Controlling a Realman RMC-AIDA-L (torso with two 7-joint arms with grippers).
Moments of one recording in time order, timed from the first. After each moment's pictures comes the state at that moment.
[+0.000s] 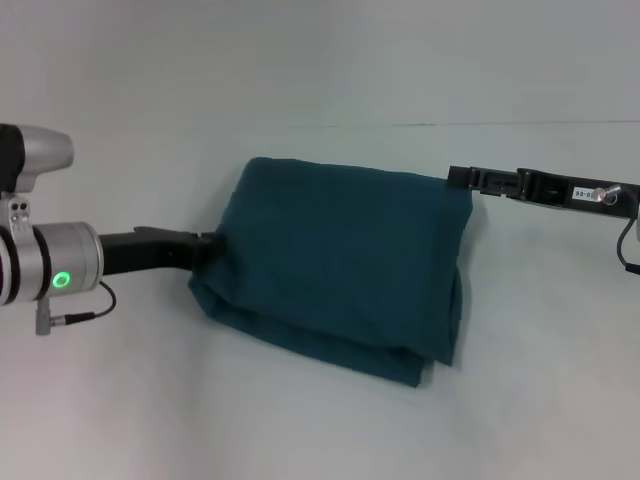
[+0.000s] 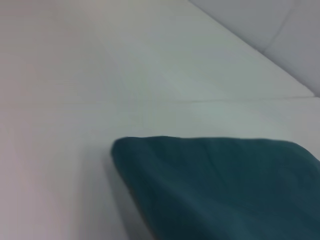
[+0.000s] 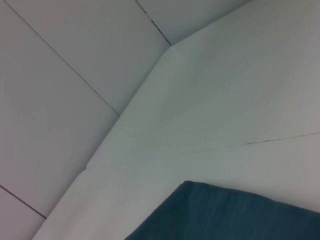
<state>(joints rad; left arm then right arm) -0.63 -2.12 0.71 0.65 2.17 1.10 -1.85 0.67 2.04 -0.58 -0.58 -2.05 -1.27 2.01</state>
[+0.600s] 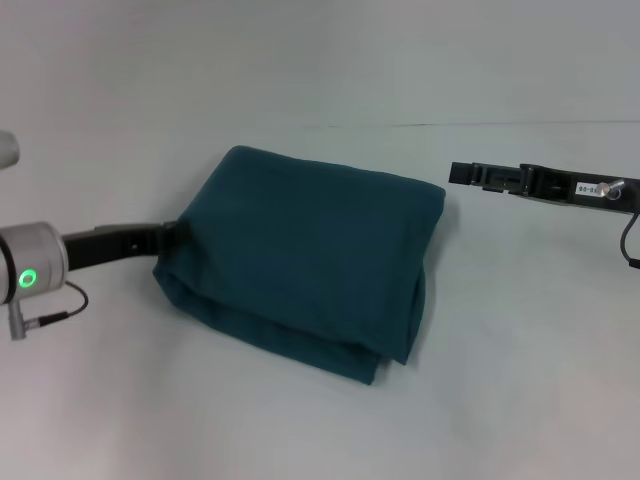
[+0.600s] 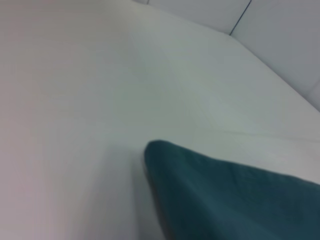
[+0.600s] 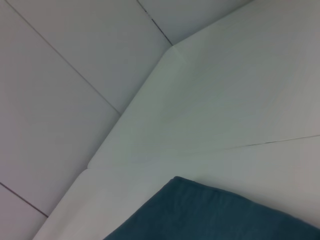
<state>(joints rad) -0.60 -2.11 0.61 0.64 2.15 1.08 -1.90 0.68 2.03 -0.59 -0.58 -2.05 -1.28 2.02</state>
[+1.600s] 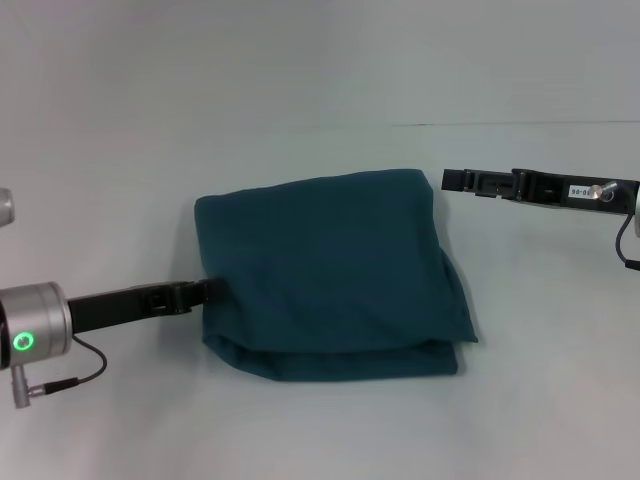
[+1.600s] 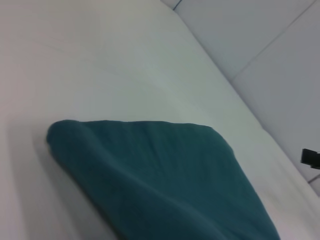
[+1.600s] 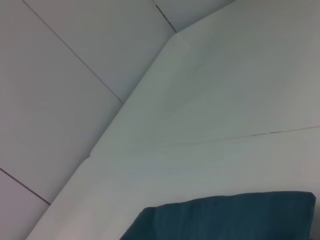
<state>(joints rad) -0.52 -2.13 0.56 0.63 2.14 1.35 -1.92 0.69 2.02 -0.62 -0.57 -2.05 -1.28 2.03</state>
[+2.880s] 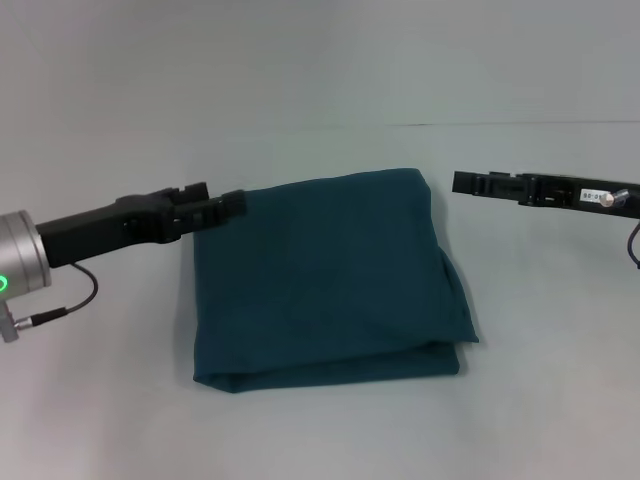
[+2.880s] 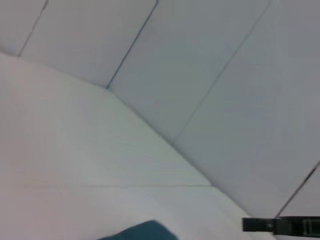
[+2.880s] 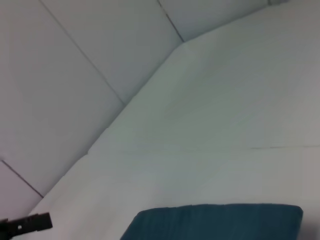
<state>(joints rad) -0.57 -2.11 0.47 0.68 2.00 1.49 -1.73 0.67 2.02 -0.61 -0.58 -2.04 -1.29 1.91</state>
